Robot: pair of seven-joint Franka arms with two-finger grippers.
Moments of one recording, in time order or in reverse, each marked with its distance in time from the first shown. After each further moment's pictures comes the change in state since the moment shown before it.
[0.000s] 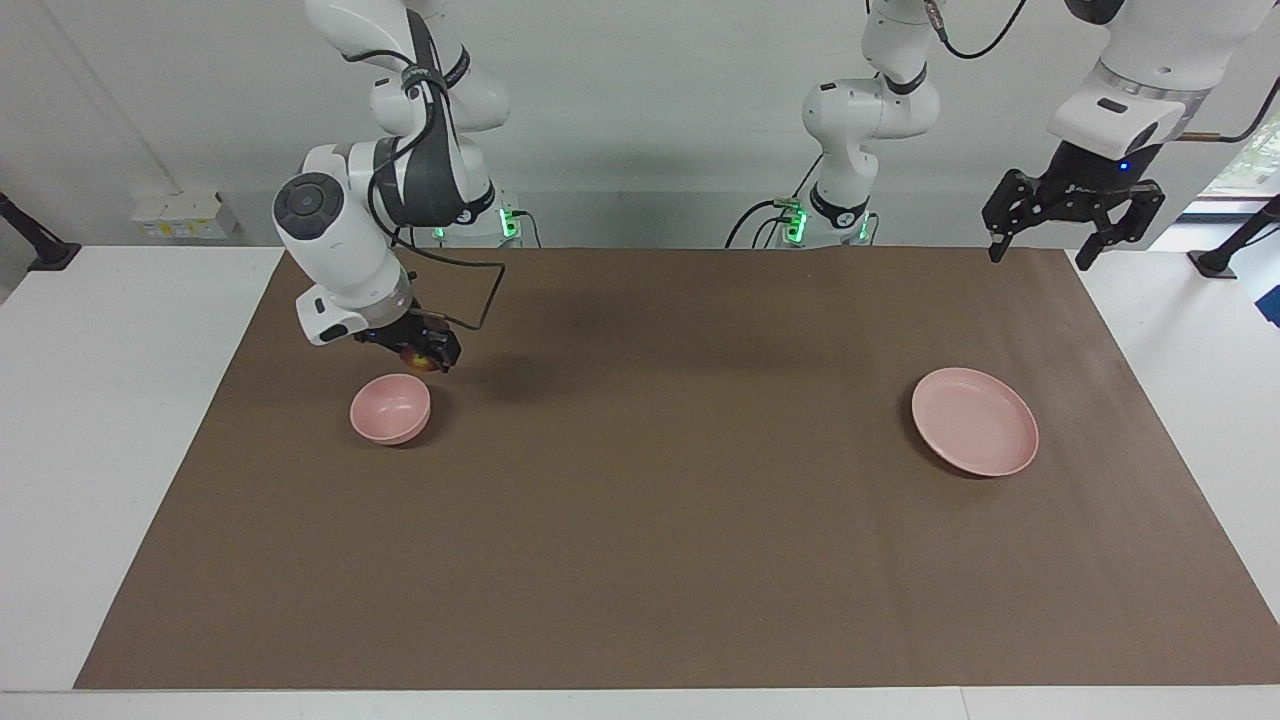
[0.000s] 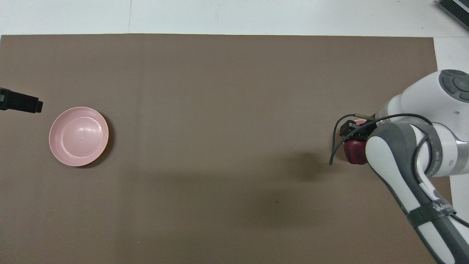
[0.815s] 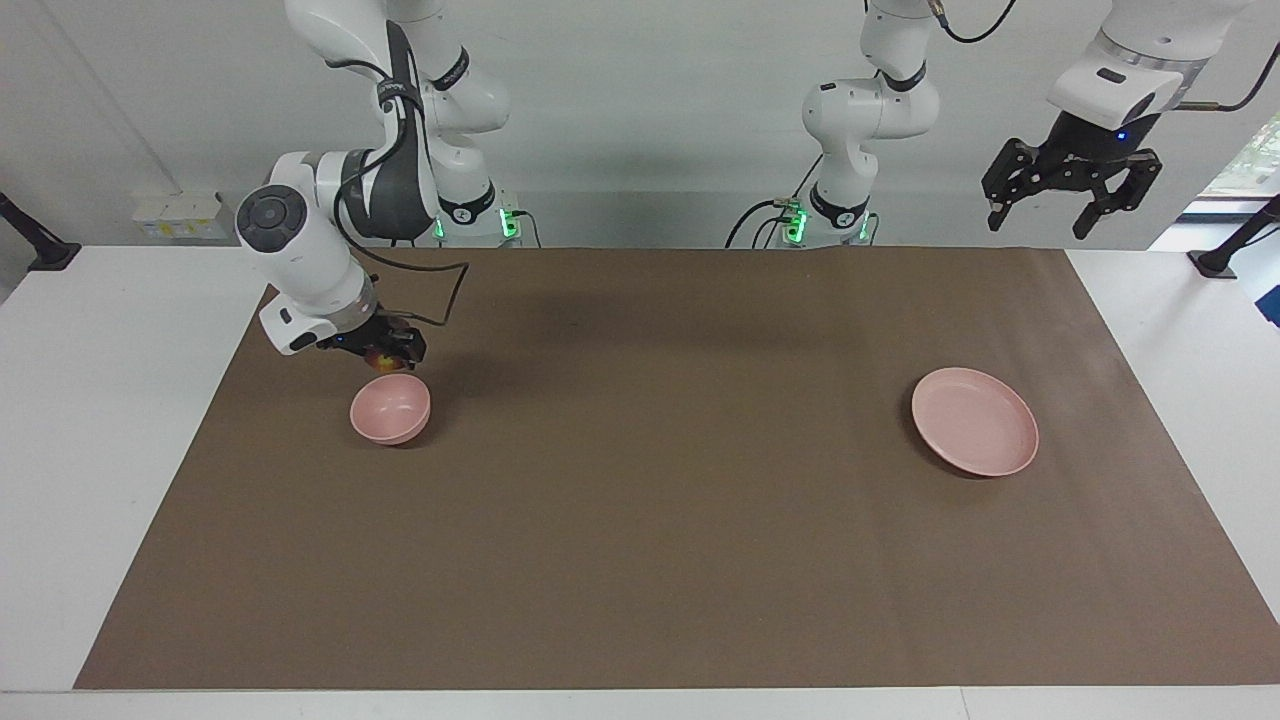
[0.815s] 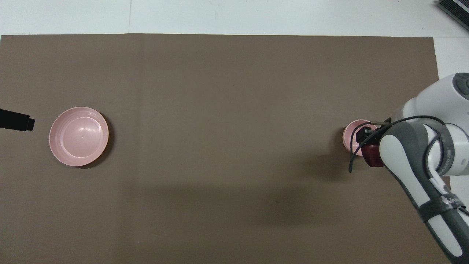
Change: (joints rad) left arm 0.000 -0.046 0.009 -0.032 0.000 -0.075 -0.036; right arm -0.072 0.016 0.000 -0.024 -0.070 0.024 -0.184
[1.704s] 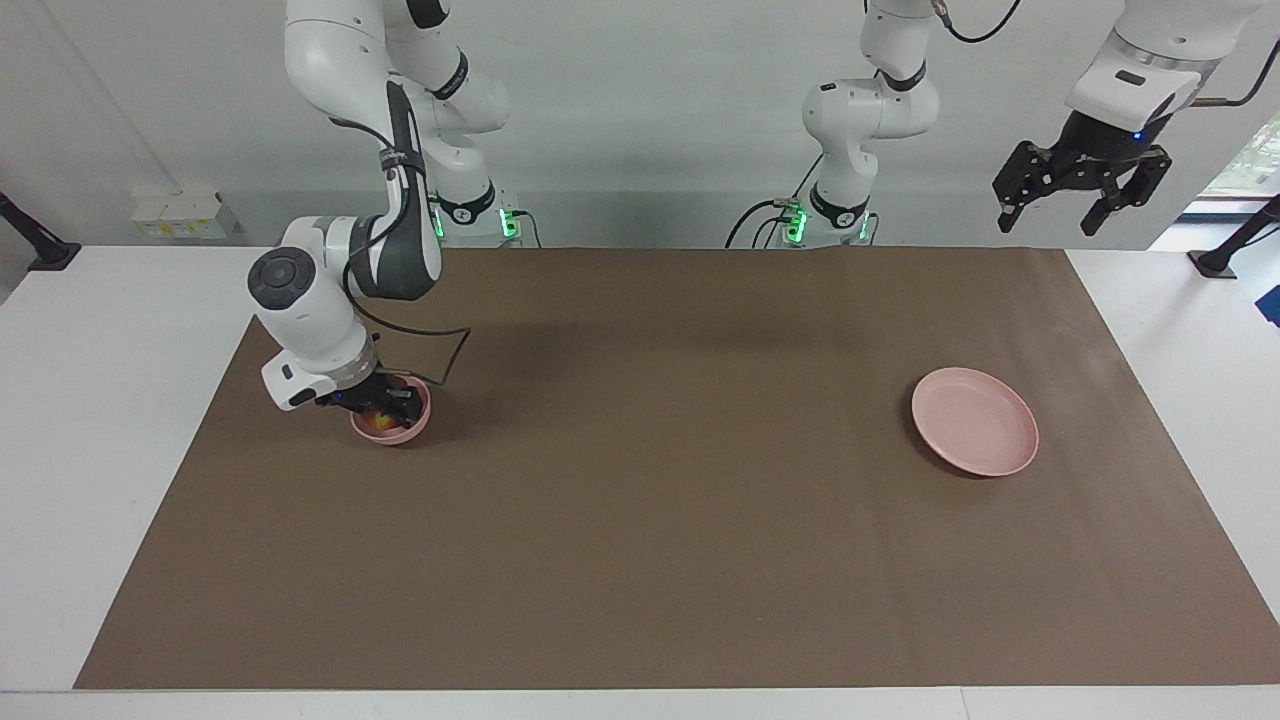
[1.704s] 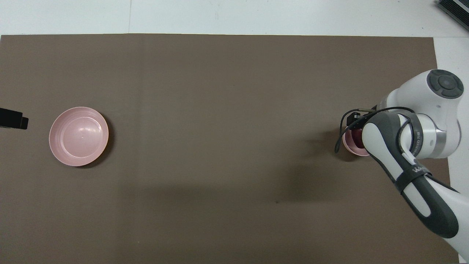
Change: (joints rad) left arm 0.014 -0.002 0.006 -0.002 0.000 -0.001 -0.036; right arm -0.009 0.167 0.007 0.049 0.000 0.202 0.021
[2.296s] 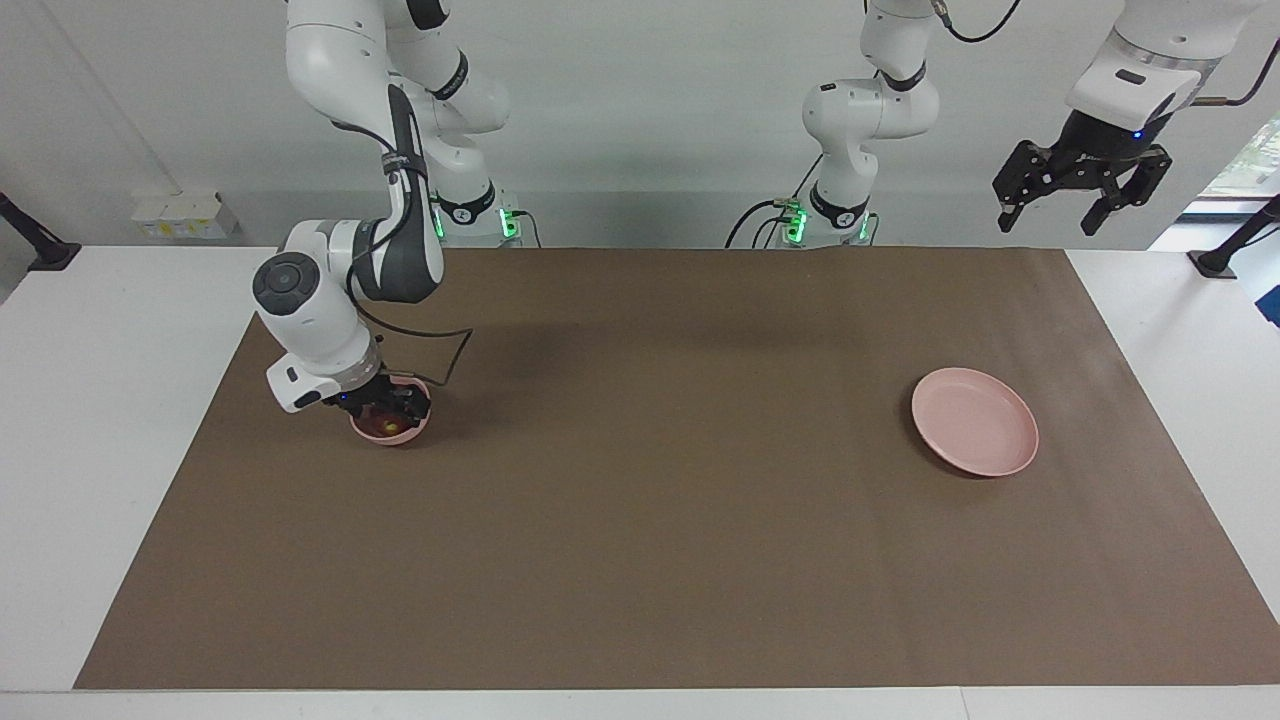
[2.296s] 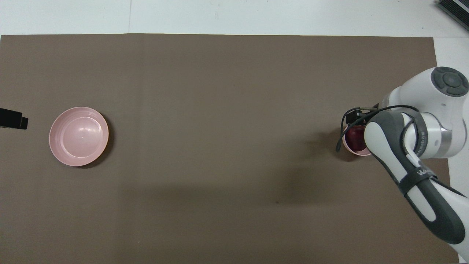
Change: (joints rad) left arm 0.000 -0.001 0.000 0.000 0.000 0.000 0.000; right arm 0.007 -0.041 0.002 0.033 0.000 -0.057 0.000
